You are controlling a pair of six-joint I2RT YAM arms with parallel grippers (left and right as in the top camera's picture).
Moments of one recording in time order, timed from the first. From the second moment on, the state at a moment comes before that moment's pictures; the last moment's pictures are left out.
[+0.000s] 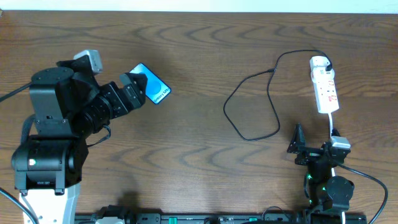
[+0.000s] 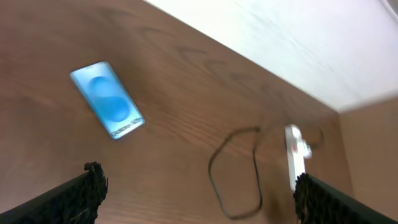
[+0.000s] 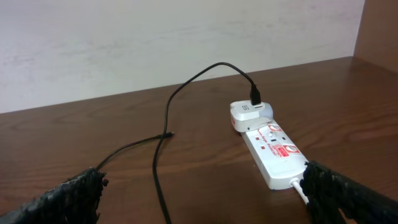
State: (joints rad) left arm -0.01 1.03 1.34 -0.93 0.33 -0.52; right arm -0.09 0.01 0.01 -0.07 -0.01 0.14
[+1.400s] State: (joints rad) left arm -0.17 1.83 1.80 -1.08 -0.24 -0.86; right arm -0.09 0.01 0.01 -0.07 -0.01 0.14
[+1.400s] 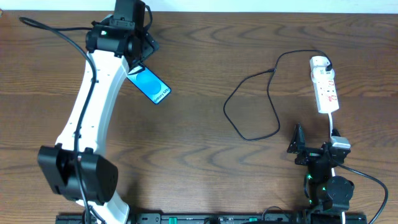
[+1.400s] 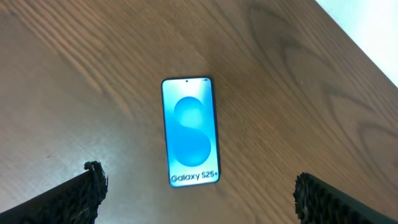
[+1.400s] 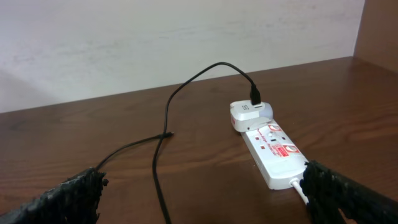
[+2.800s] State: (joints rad) left arm -0.17 2.26 1.80 -0.93 -0.29 -0.93; right arm -0.09 0.01 0.01 -0.07 -0.01 0.14
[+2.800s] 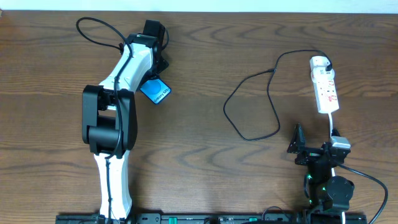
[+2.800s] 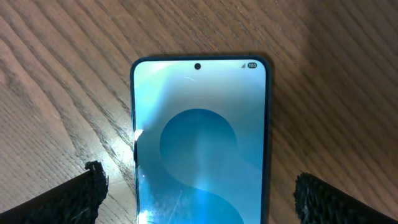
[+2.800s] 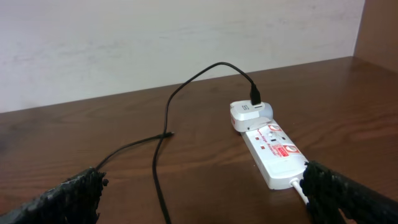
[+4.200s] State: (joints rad) left arm -0.13 2.24 1.68 -0.86 -0.14 -0.93; right arm -0.09 0.01 0.01 -0.07 -0.01 0.14
